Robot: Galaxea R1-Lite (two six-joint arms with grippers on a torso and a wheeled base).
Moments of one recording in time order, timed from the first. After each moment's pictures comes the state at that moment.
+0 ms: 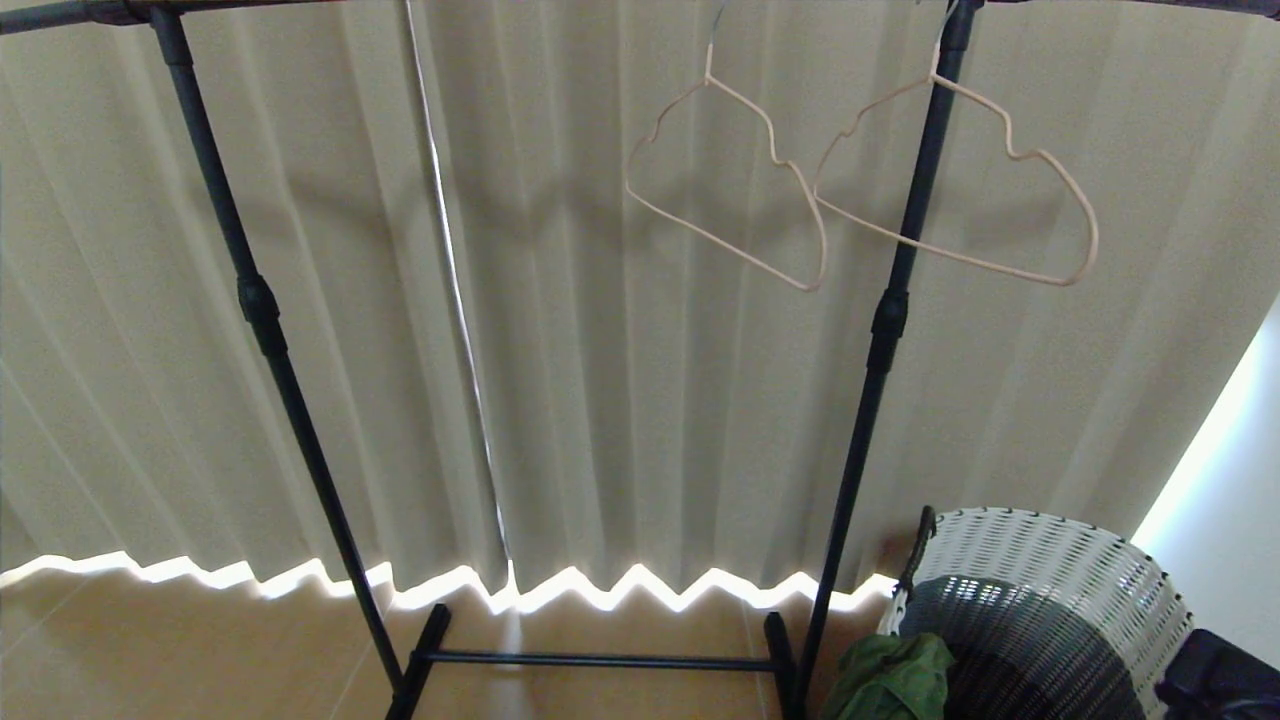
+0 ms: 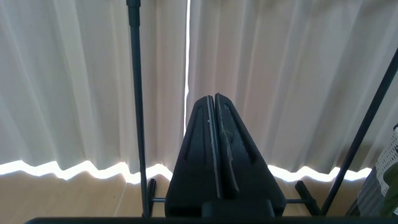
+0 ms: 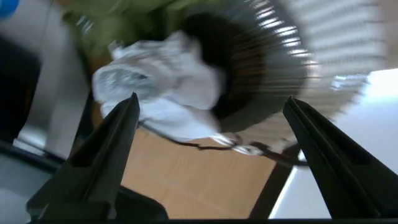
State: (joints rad) left arm -0.01 0.00 0.00 -0.15 -0.03 -0.05; right arm 0.14 1.09 -0.21 0.05 -0.05 -0.48
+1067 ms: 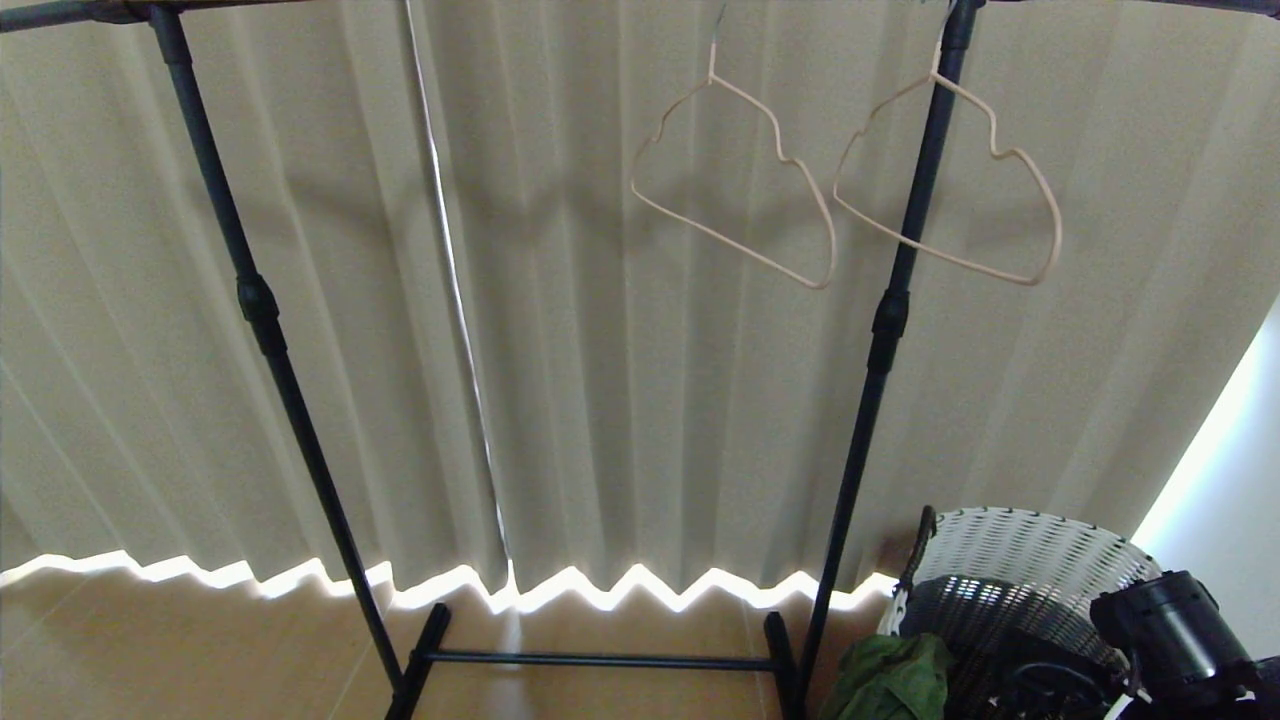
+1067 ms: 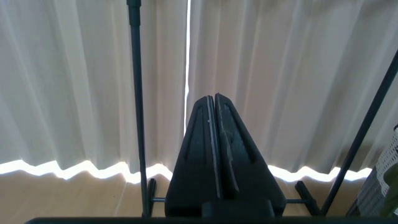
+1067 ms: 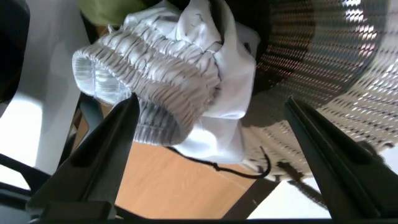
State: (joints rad) left arm -0.01 0.00 0.00 -0.15 -0.03 -0.05; right arm 0.19 1.67 -0.22 -0.21 -0.10 -0.48
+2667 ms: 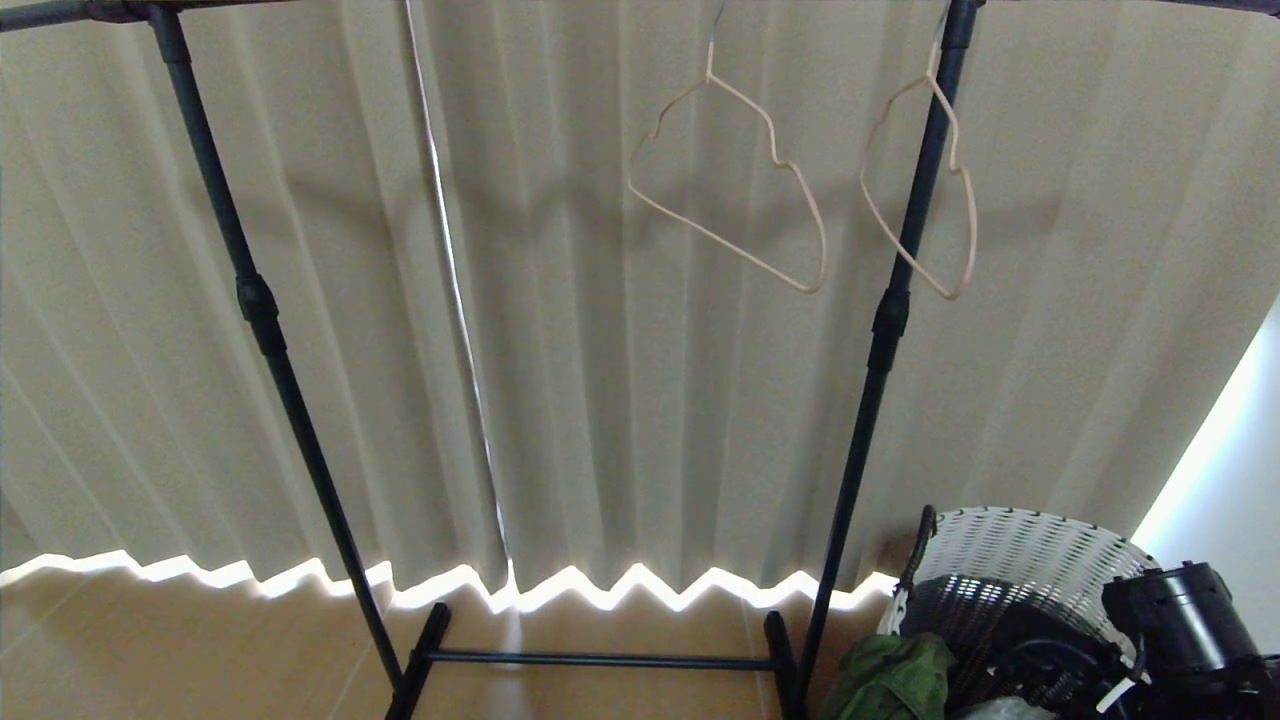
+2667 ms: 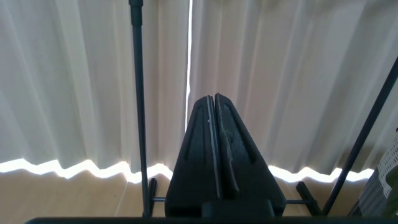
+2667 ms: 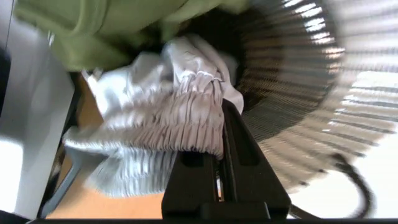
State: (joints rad) left arm -0.01 0.00 0.00 -0.15 -0.02 -0.05; right arm 0.16 1.67 -0.19 -0.40 -0.10 -0.49
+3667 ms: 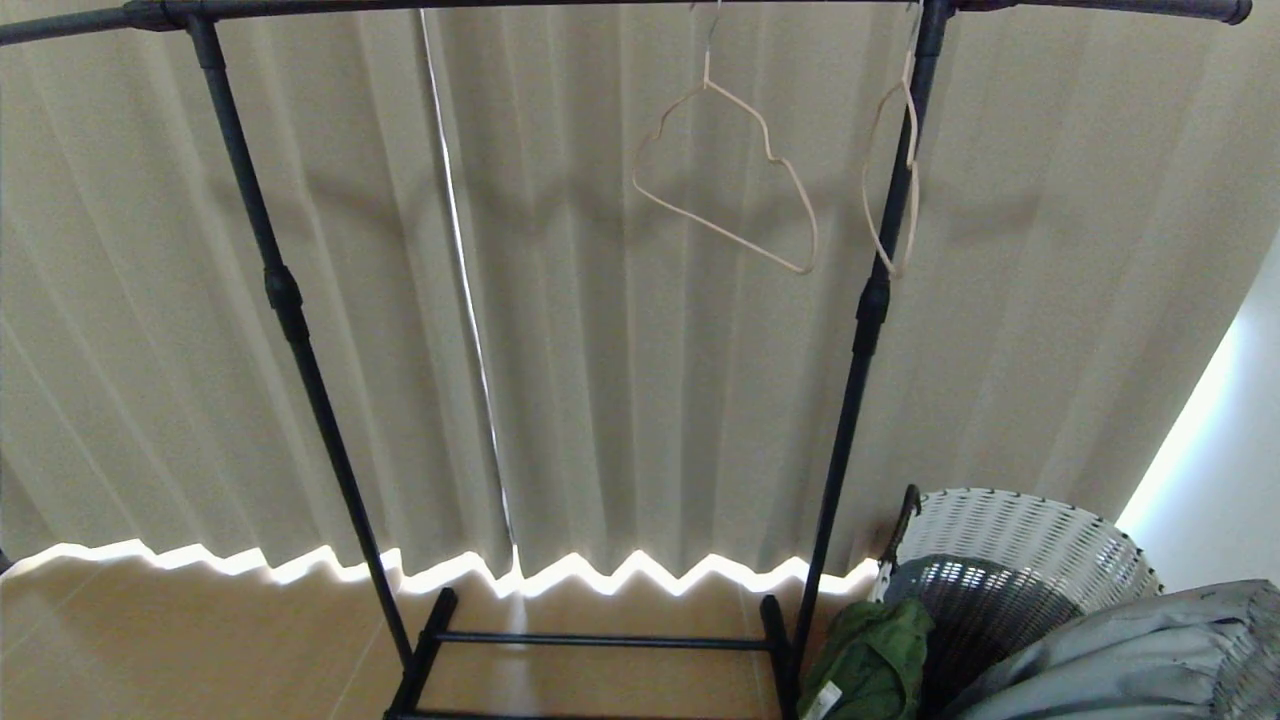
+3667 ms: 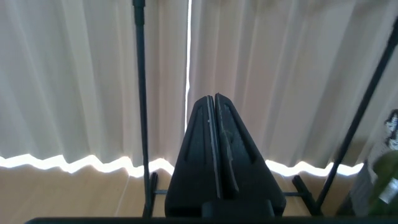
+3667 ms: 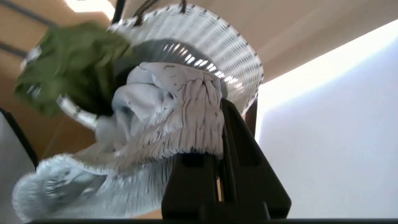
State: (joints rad) left arm -0.01 0.00 0.00 -0.15 -0.02 -0.05; right arm -0.02 0.85 -0.49 0.20 -0.10 -0.49
